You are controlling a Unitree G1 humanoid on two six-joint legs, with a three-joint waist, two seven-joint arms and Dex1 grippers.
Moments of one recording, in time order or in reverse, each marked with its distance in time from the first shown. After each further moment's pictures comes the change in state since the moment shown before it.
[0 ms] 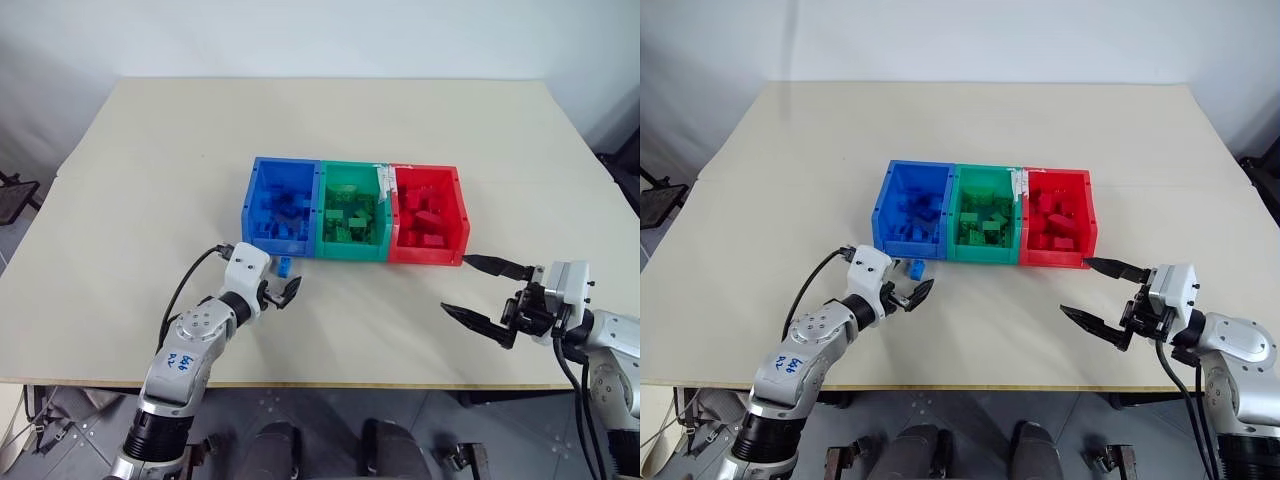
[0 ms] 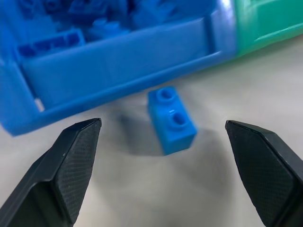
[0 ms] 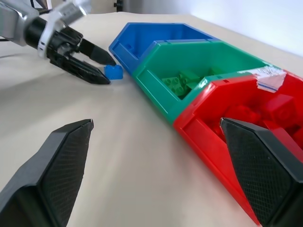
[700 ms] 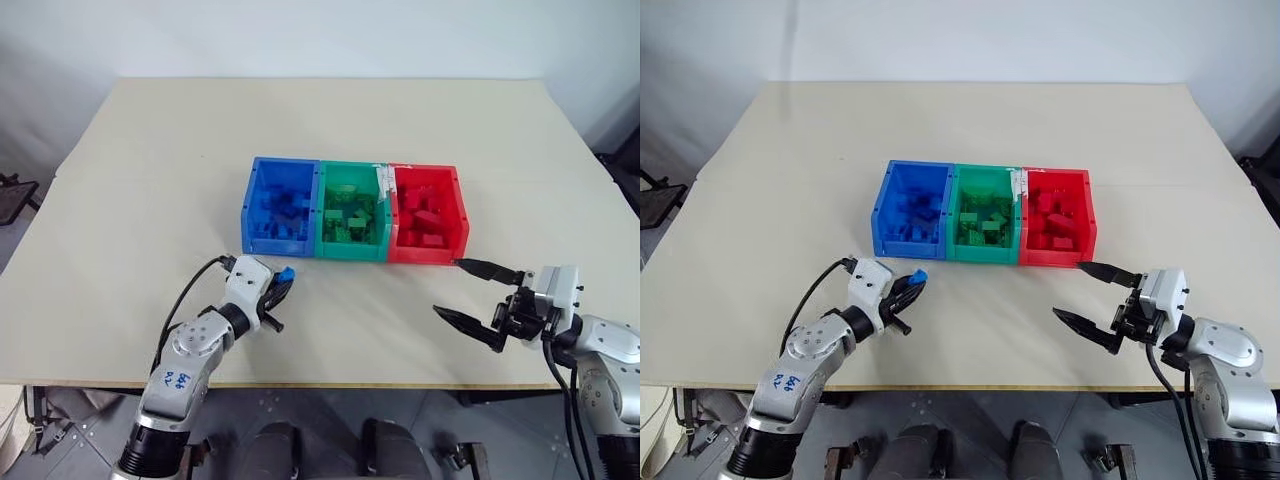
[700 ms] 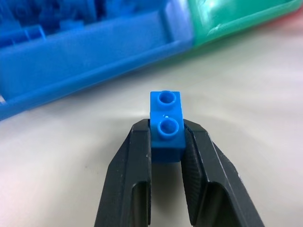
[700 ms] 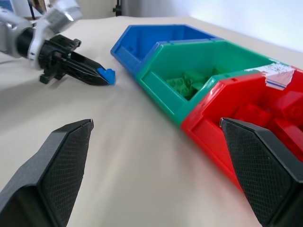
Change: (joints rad) left arm 0.086 0.001 0.024 -0.005 -0.018 -0.235 -0.119; right arm 0.006 0.066 0.018 -0.018 0.001 0.007 -0.038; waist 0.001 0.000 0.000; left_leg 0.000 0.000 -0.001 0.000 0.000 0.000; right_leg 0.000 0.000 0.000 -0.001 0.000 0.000
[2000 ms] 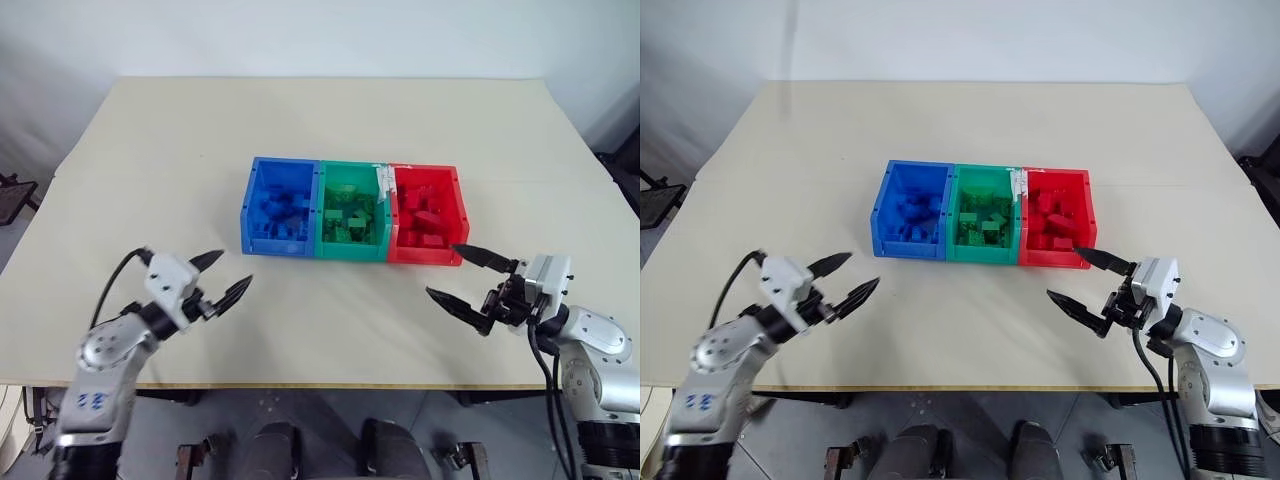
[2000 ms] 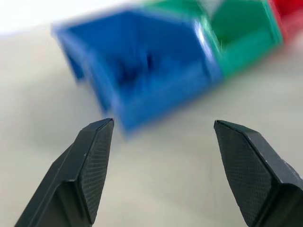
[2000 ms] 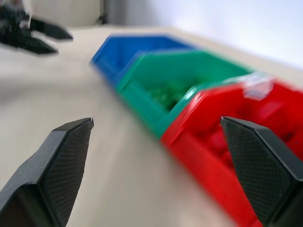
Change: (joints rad) left arm 0.180 0.260 0.314 0.051 -0.151 -0.275 -0.307; right arm -0.083 -0.002 0.033 0.111 -0.049 -0.046 0.038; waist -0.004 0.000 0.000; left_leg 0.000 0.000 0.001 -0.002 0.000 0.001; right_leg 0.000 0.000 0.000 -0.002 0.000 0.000
